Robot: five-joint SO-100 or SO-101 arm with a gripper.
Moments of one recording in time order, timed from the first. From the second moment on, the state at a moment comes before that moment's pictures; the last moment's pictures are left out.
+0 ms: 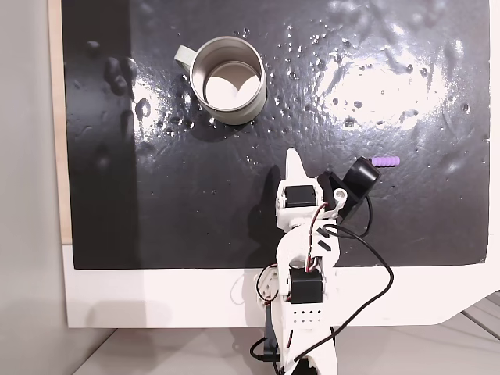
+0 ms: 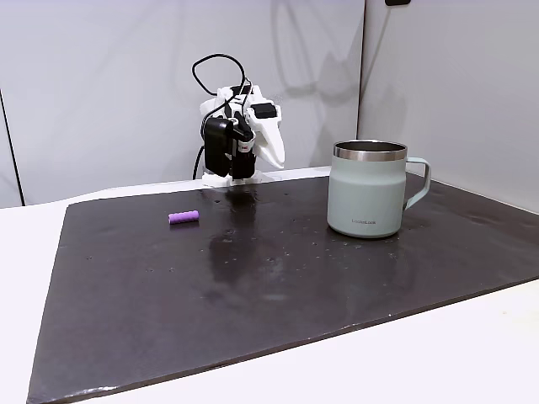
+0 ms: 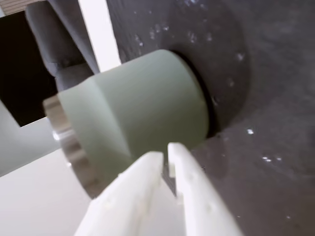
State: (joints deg) arm -3.0 190.5 179.2 39.5 -0.3
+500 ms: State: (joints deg) arm 0.4 165.0 139.0 67.3 -6.2
